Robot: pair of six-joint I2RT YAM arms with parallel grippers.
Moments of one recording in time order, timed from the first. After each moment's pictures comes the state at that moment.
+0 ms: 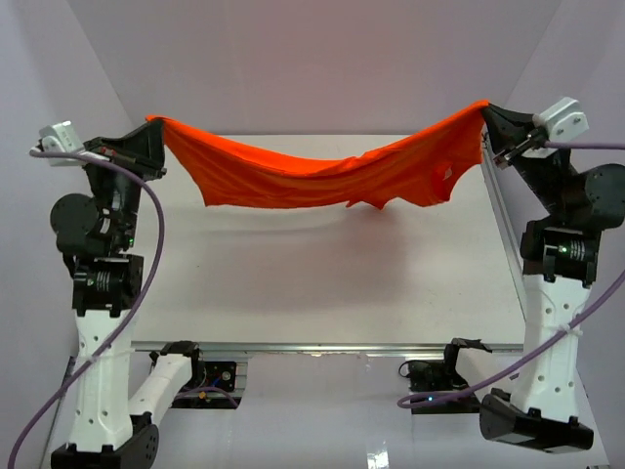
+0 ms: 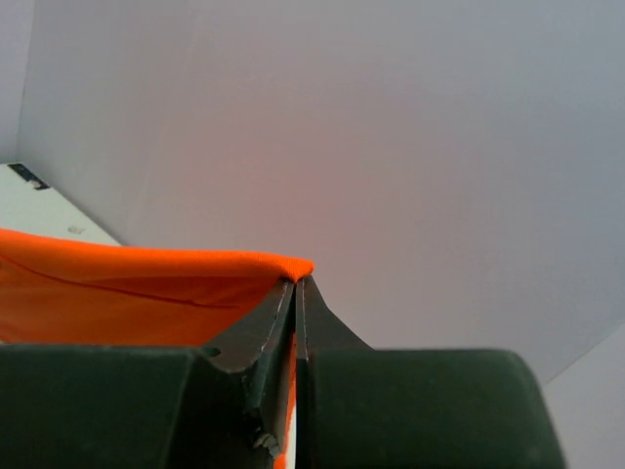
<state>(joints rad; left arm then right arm) -0.03 0.86 1.25 0.00 0.04 -0.59 -0.16 0.98 1.35 0.11 -0.76 -0.16</state>
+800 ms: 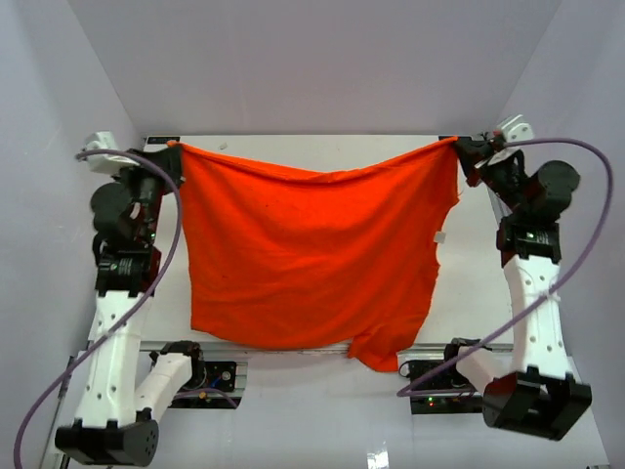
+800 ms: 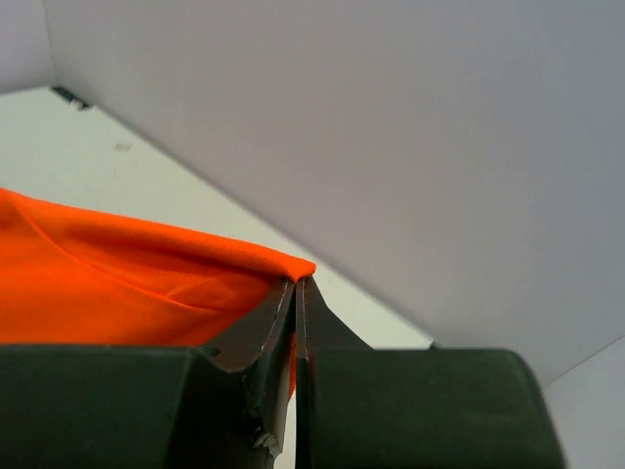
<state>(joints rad) -0.03 0.82 1.16 -0.10 -0.02 -0.61 -0.16 0.96 1.10 0.17 -0.76 -0.16</state>
